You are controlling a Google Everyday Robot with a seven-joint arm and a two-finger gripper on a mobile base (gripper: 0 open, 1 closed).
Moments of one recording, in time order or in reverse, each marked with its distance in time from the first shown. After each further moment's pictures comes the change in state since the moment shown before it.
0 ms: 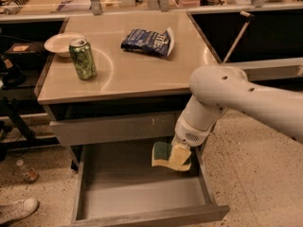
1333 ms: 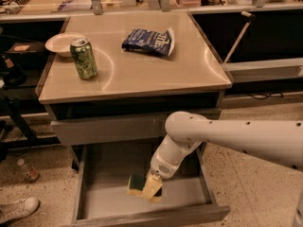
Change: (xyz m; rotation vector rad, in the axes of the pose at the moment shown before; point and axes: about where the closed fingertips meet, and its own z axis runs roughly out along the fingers) arm -0.031 0.037 0.155 -0.237 -0.106 0.066
